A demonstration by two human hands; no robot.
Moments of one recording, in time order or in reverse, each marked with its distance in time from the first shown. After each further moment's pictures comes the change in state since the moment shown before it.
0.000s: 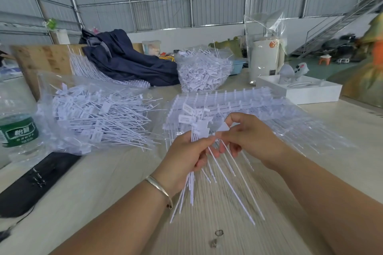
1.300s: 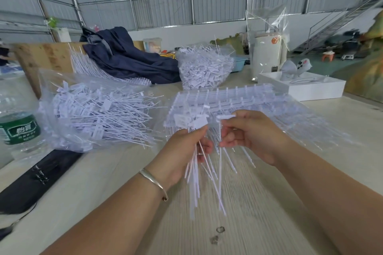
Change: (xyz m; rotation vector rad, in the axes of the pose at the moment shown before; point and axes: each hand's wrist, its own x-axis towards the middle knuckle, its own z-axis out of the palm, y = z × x) left_hand 0.003 0.009 -0.005 -0.073 0.029 -0.130; right_hand 0.007 0.005 -0.003 0.362 0.007 0.171
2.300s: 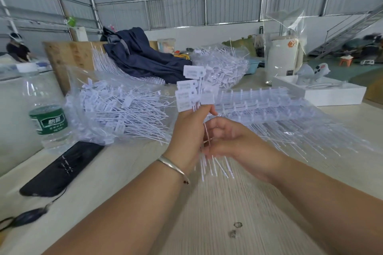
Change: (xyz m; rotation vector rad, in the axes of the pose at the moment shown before) left_hand -0.018 0.038 0.004 -0.095 0.275 0.202; right_hand -0.023 -0.006 0.064 -0.139 -0.347 -0.137
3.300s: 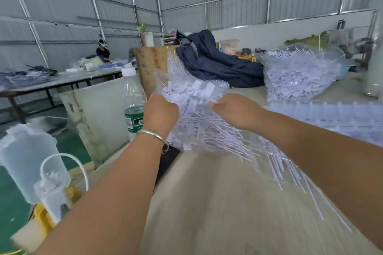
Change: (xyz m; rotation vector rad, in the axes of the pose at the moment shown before) left_hand 0.081 0.069 -0.208 0.981 0.662 -0.019; right_hand 0.199 -0.034 0.095 -1.002 0.003 -0.041
